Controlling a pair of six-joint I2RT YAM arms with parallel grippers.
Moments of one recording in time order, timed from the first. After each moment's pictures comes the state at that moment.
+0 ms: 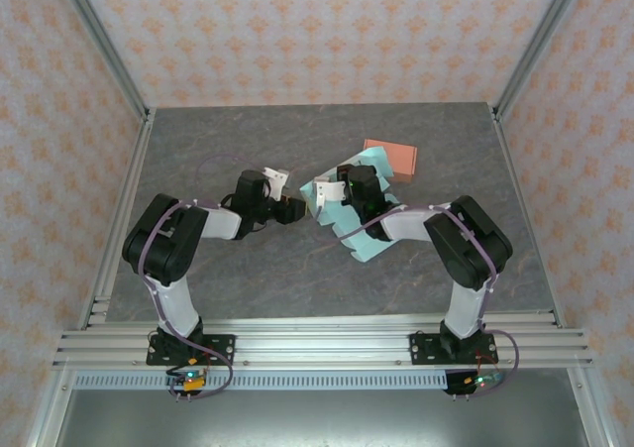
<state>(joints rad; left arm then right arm) -0.32 1.82 0.78 0.41 0.46 -0.21 0.61 1.83 0.90 0.59 0.24 -1.42</state>
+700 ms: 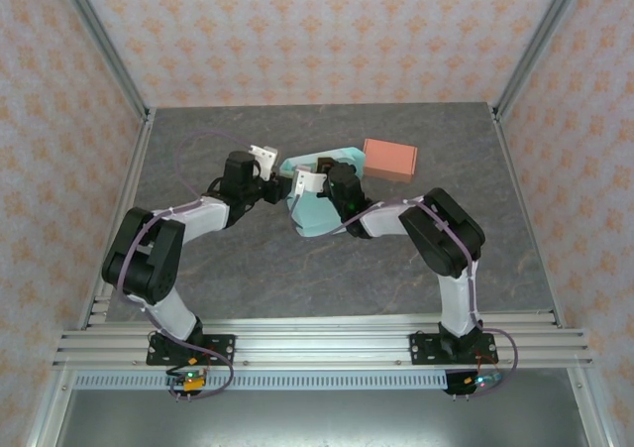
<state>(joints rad) -0.27 1.68 0.87 0.23 0.23 -0.06 0.68 2.00 1.03 0.75 0.28 -1.20</state>
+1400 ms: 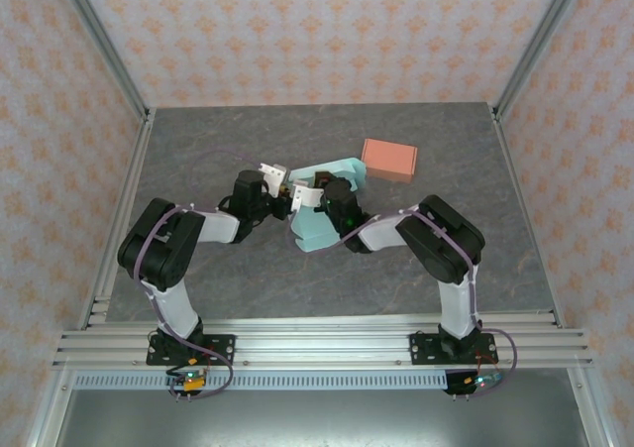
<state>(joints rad) -0.33 1.80 0.74 0.53 0.27 -0.11 0.77 1.96 0.93 0.80 0.38 -1.16</state>
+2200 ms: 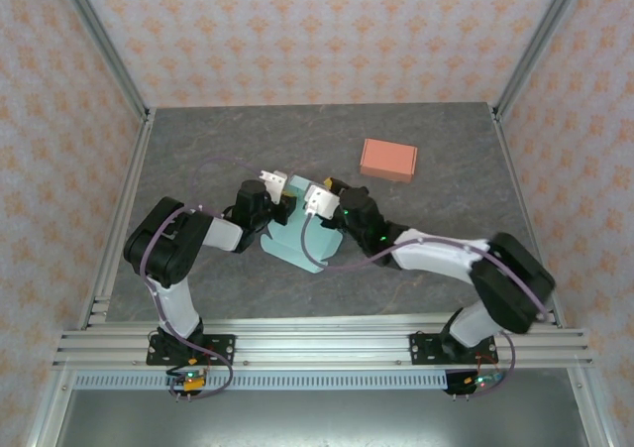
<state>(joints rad) -0.36 1.83 0.66 0.67 0.18 -0.09 0.81 1.45 0.78 0.34 0.18 -0.63</state>
